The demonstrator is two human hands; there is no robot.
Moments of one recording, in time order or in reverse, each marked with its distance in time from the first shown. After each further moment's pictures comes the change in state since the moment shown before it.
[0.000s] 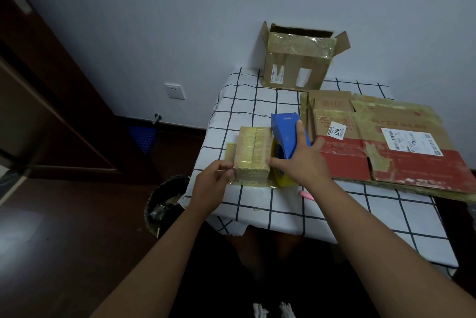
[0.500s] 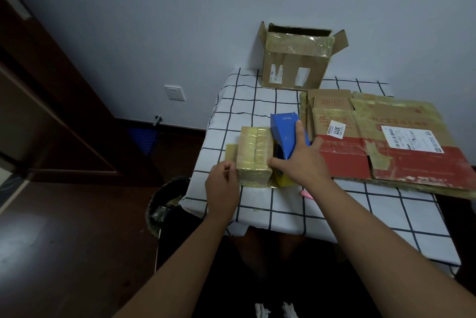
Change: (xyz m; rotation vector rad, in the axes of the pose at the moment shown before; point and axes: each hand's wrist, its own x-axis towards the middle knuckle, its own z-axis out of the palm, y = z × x) left_hand -0.009 0.022 0.038 0.103 0.274 -0.080; right_hand 0.003 0.004 0.004 -0.011 0.010 -0.007
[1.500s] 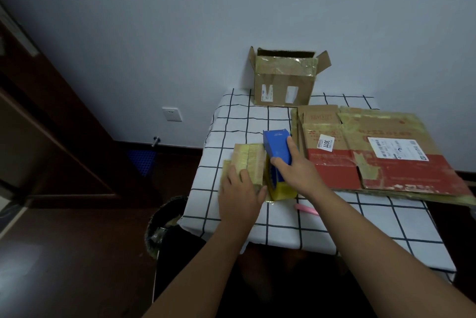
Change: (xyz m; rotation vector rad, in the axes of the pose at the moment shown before) left_hand -0.003 0.023 0.032 0.738 -0.076 0.324; right_hand 0.003 0.007 -0.013 0.277 -0.055 -0.056
